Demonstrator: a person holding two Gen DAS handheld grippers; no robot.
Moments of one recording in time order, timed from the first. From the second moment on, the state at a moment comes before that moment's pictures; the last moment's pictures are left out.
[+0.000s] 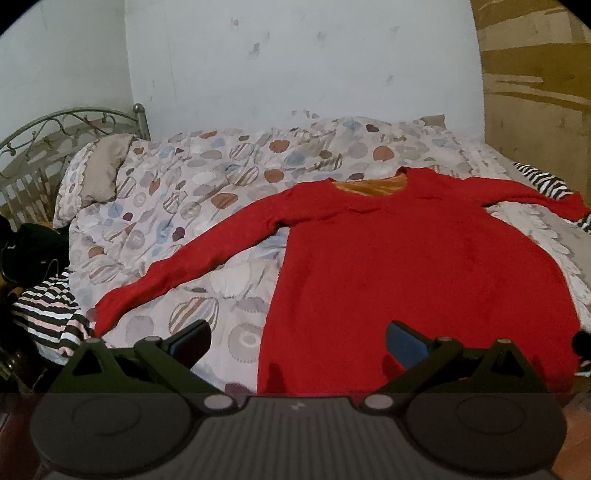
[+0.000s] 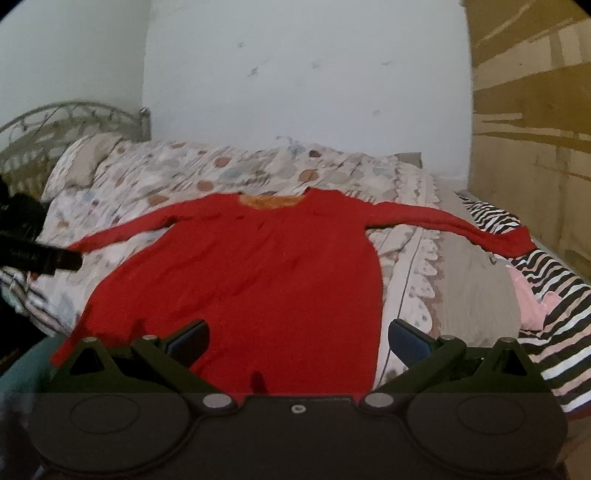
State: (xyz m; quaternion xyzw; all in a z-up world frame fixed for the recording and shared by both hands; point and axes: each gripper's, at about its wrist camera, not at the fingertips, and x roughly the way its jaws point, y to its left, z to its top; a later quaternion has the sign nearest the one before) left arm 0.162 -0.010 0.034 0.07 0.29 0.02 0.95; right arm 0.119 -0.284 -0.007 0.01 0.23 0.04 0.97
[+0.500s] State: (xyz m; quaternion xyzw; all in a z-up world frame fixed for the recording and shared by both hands) left arm 0.290 -0.022 0.015 0.08 0.32 0.02 0.94; right arm 0.223 -0.339 -0.018 0.05 0.21 -0.04 0.97
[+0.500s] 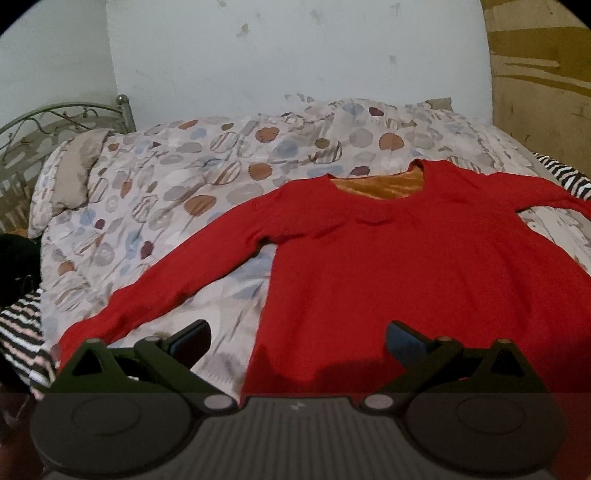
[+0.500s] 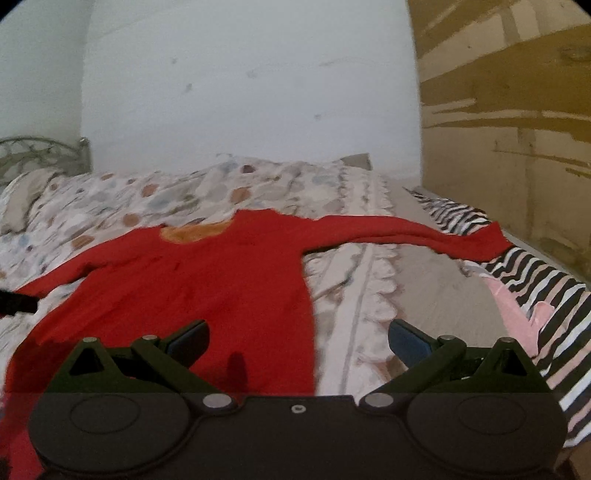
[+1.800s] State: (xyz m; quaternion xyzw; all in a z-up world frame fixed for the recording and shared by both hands) left arm 0.391 -0.064 -0.073 0.04 0.30 -0.02 0.95; right arm 0.442 -0.632 -0.060 0.31 0.21 -0.22 0.90
